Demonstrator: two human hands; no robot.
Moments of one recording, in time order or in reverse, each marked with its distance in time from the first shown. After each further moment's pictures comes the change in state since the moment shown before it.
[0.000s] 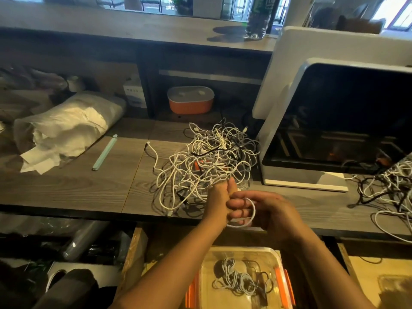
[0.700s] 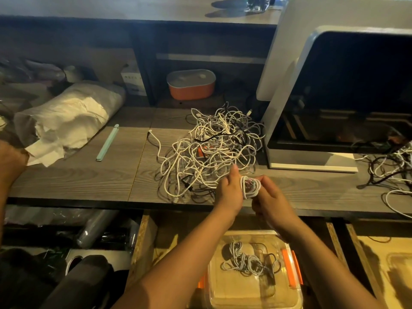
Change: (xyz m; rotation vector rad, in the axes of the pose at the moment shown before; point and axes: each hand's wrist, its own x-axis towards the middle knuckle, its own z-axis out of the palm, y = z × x) left_hand -0.008 -0.018 0.017 -0.204 0.010 -0.188; right_hand 0.016 0.038 -0.006 -0.349 0.258 -0.111
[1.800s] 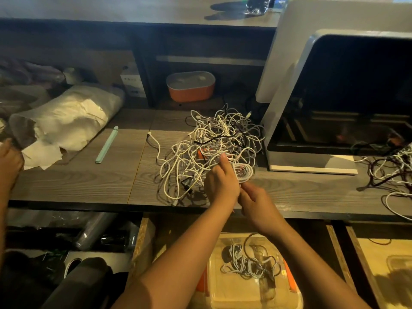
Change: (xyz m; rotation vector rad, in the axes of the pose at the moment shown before) left_hand 0.011 0.027 -0.003 0.314 0.353 0.225; right_hand 0.012 0.007 0.021 -0.441 -0.006 -0.203
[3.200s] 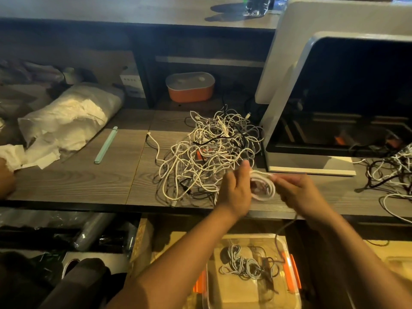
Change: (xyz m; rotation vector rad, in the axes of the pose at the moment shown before) left_hand -0.030 0.016 -0.023 -0.281 -0.442 0.199; right_hand -0.008 -0.007 -0.078 0.156 0.073 0.134
